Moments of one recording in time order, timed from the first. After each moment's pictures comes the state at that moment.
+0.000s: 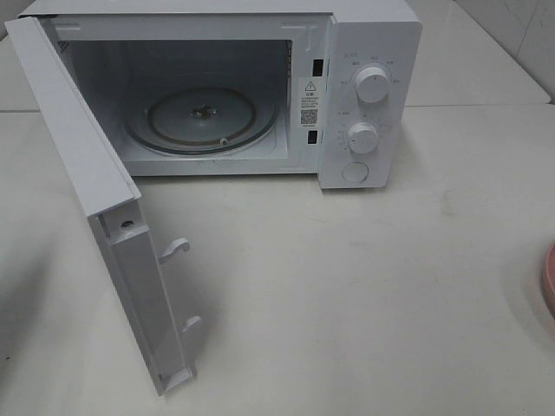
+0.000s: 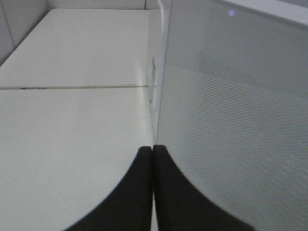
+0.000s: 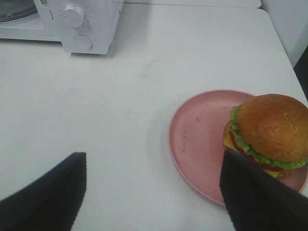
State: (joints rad) left arm 0.02 1.24 -0.22 0.28 -0.71 -0.17; right arm 0.17 0.00 -0.51 -0.12 1.04 0.11
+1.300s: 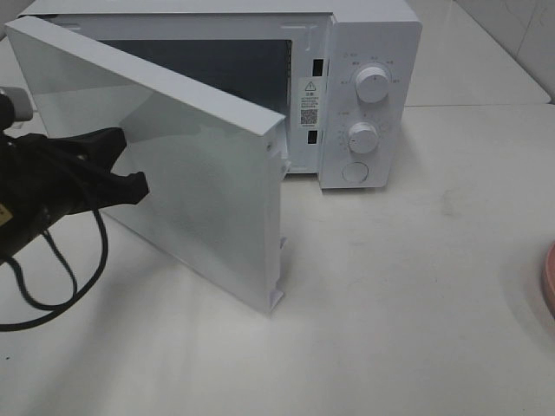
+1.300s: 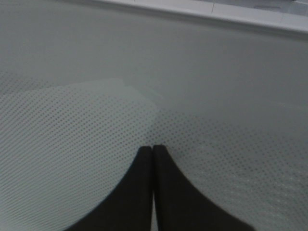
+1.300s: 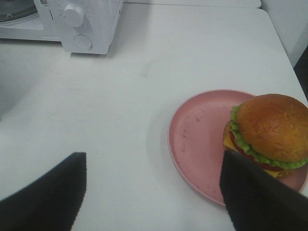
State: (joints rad) left arm -0.57 1.69 -0.38 -0.12 -1.11 -0.03; right arm 0.17 0.00 -0.51 -0.12 1.04 0.11
